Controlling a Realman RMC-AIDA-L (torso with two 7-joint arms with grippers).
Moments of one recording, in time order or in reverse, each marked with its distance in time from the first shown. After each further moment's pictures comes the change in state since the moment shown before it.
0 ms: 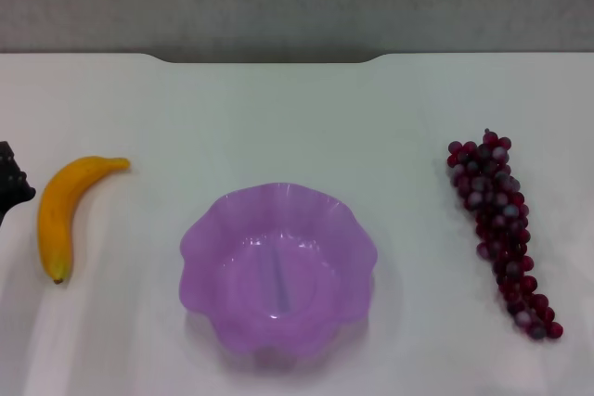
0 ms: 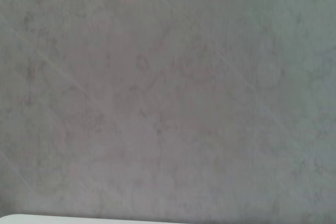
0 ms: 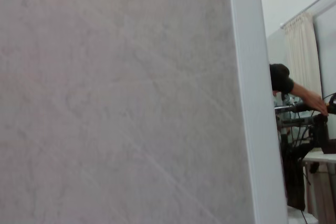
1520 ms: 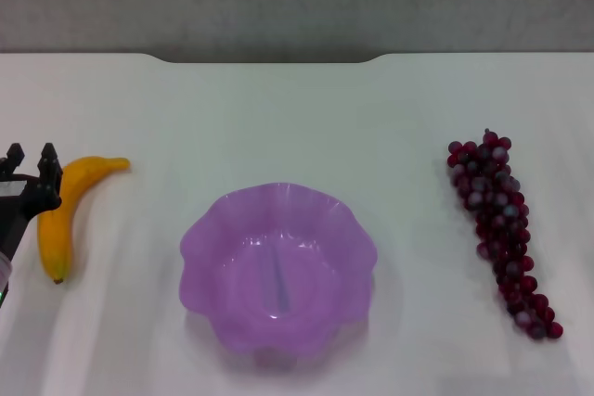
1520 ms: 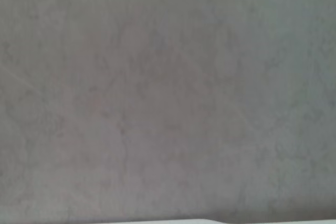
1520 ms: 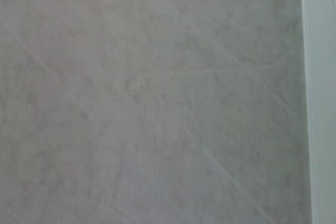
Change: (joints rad) left arm 0.003 -0.004 0.085 -0.012 -0.005 0.008 0.051; right arm 0.032 -0.003 -0.099 -0.029 -0.002 0.033 -0.064
